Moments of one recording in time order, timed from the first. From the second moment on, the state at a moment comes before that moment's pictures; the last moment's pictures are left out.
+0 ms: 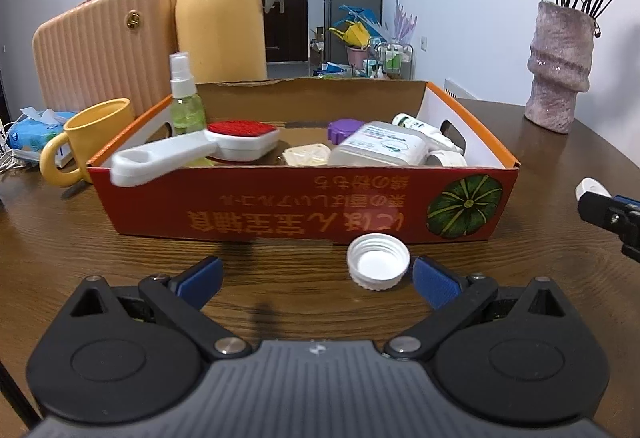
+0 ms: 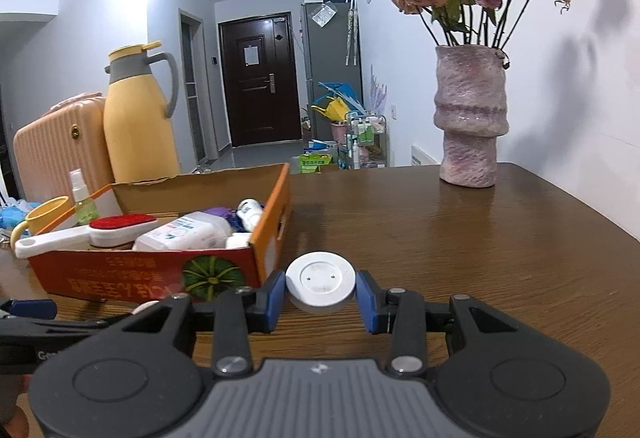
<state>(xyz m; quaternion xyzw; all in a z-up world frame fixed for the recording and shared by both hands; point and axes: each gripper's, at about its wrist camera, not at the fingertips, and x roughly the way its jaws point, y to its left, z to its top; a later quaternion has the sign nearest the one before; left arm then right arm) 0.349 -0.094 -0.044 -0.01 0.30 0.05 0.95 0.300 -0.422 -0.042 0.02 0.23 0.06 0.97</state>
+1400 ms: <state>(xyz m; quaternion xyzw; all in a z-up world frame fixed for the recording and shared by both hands) 0.356 -0.109 -0.035 0.00 0.29 -0.02 0.96 0.292 -0.406 -0.048 0.02 0.21 0.05 0.98</state>
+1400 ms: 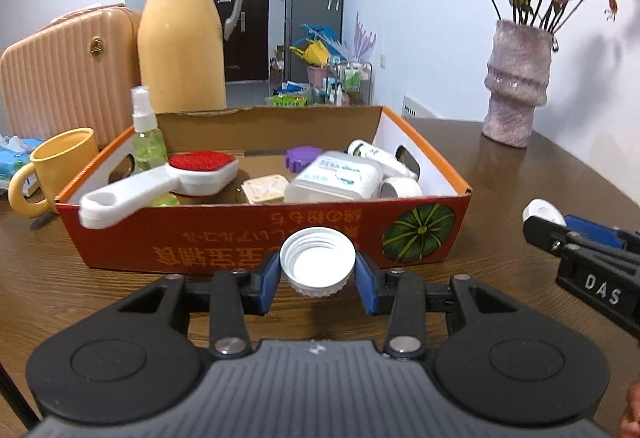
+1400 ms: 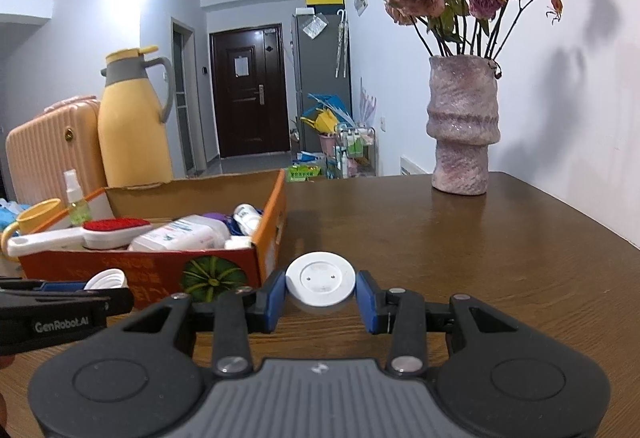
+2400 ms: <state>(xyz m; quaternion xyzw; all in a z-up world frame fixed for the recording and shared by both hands) 0.325 -0.034 0.011 -0.06 0.20 0.02 0.98 0.280 -0.322 -0.034 0.02 0.17 0.09 0.98</state>
